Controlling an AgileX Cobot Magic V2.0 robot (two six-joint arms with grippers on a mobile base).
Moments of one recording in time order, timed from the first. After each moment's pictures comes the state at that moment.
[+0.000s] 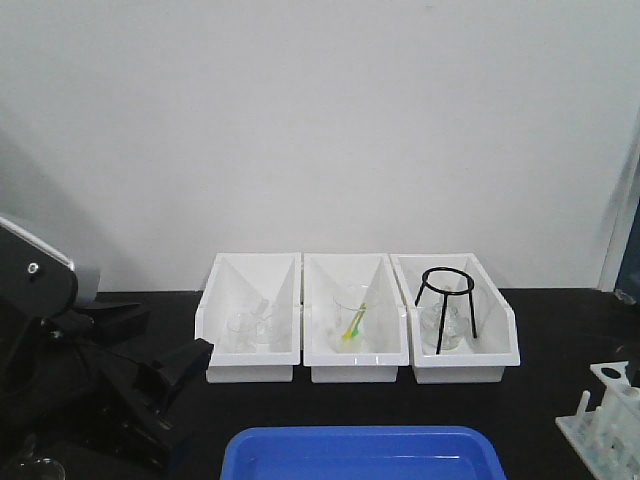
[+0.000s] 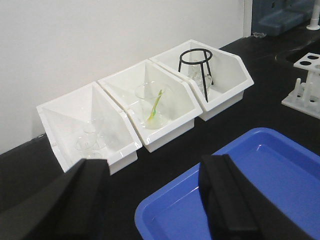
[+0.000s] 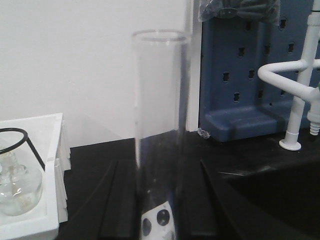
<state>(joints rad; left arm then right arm) -0.75 1.06 -0.90 0.77 0.34 -0.73 -0.24 1.52 -0.59 0.04 -0.81 0.00</state>
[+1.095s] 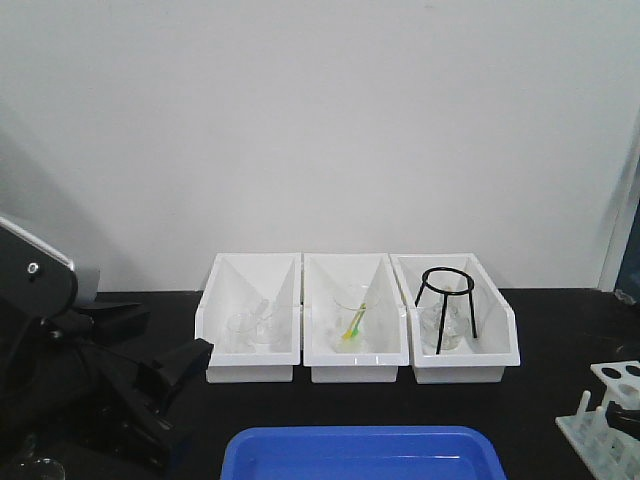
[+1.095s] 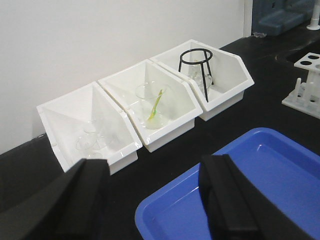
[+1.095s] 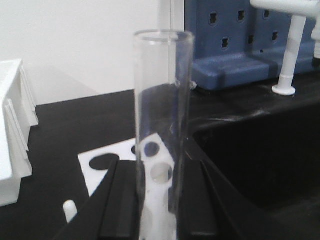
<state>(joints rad) -0.75 1.06 -0.90 0.77 0.34 -0.73 -0.24 1.84 -0.60 0.11 -1.01 0.00</state>
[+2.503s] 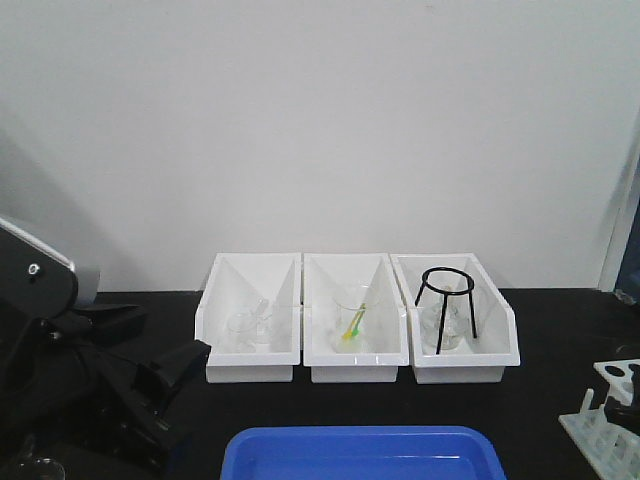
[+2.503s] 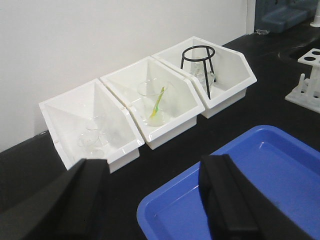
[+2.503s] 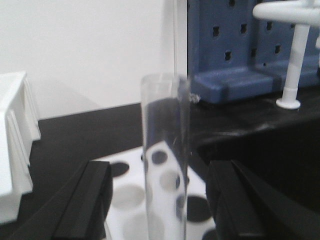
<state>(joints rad) -0.75 1.06 -0.90 0.77 0.35 -0.73 -0.24 1.87 -0.60 0.09 -1.14 0.01</state>
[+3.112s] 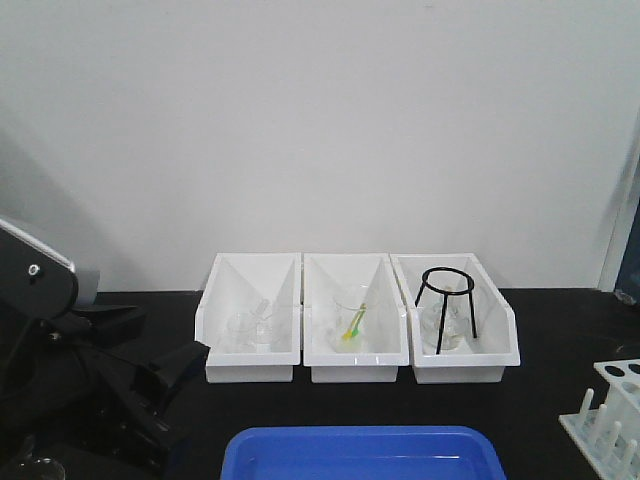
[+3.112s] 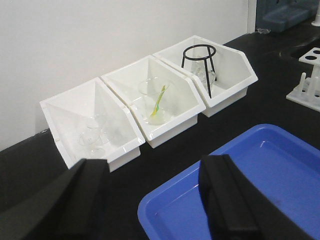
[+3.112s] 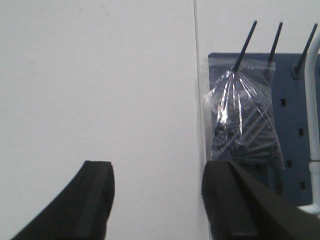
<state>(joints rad) -0.75 1.06 -0.90 0.77 0.36 -0.73 -0.24 1.32 -0.60 -0.03 -1.05 0.08</state>
